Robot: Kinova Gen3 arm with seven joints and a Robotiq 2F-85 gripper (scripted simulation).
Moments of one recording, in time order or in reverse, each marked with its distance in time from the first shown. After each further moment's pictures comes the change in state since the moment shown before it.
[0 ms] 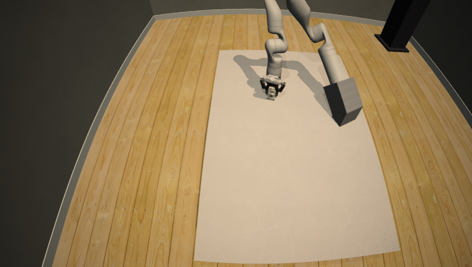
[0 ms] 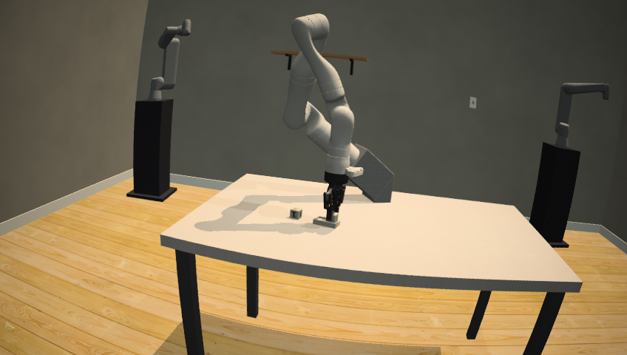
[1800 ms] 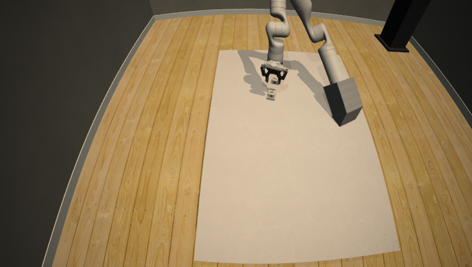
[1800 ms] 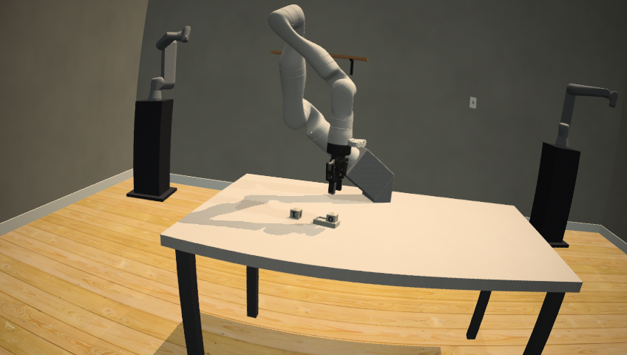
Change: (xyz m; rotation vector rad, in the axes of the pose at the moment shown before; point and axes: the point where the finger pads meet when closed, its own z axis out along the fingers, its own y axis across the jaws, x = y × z) arm 0.000 0.000 -0.090 0.000 -0.002 0.000
